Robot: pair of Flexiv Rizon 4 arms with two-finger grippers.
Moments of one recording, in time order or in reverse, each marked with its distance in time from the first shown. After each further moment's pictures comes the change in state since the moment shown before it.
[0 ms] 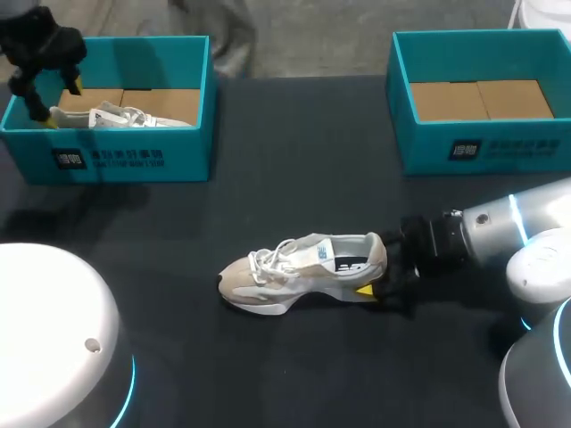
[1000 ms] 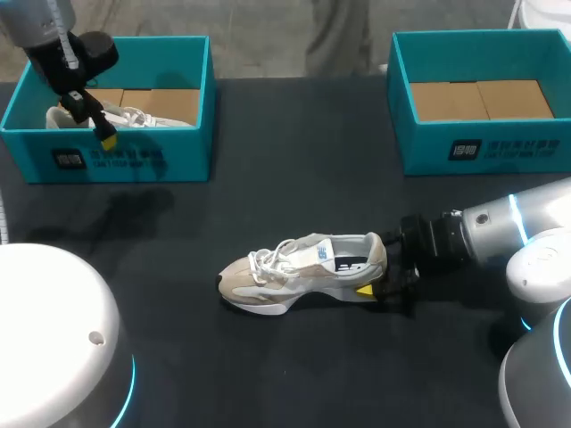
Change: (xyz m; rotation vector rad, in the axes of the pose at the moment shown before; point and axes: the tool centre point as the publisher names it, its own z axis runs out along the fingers) left arm 0.048 -0.067 0.007 0.032 -0.012 -0.939; right arm 0.000 0.000 0.000 0.000 0.000 0.000
